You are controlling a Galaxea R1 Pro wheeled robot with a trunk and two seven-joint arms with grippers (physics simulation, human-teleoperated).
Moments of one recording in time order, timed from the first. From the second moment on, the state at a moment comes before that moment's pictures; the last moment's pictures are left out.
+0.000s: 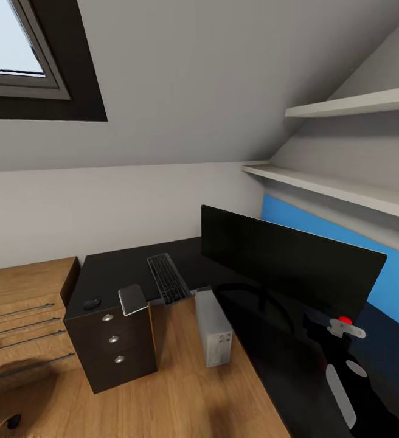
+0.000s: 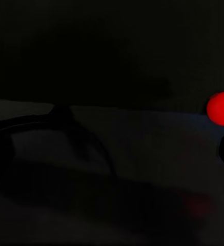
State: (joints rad) left arm -0.16 0.05 -0.21 -0.03 0.71 -0.56 -0.21; right arm -0.36 -0.11 -0.22 -1.01 -0.23 0.04 -0.10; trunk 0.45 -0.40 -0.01
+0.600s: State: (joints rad) left arm -0.16 0.05 -0.21 -0.03 0.71 -0.56 -0.21; right arm -0.36 -0.11 -0.22 -1.01 -0.23 0.04 -0.10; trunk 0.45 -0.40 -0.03
